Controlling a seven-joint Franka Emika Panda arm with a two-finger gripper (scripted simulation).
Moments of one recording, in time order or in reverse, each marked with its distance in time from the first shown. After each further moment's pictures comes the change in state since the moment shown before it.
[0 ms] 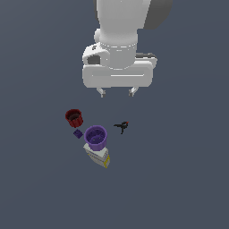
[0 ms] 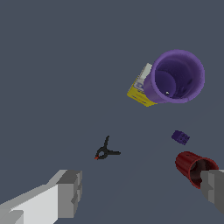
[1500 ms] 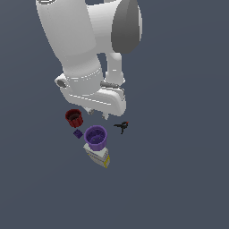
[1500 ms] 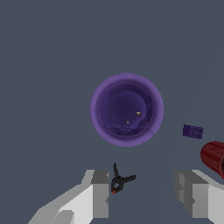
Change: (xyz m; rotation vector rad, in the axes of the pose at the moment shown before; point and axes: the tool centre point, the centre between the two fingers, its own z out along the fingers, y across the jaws) arm 0.051 0.067 0.044 0.131 0.013 0.471
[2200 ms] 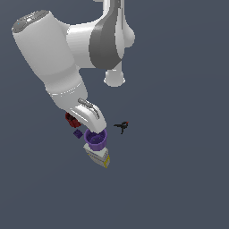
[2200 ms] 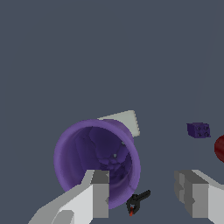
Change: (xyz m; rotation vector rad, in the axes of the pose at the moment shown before) arm 0.039 0.030 0.025 0.056 0.008 0.270
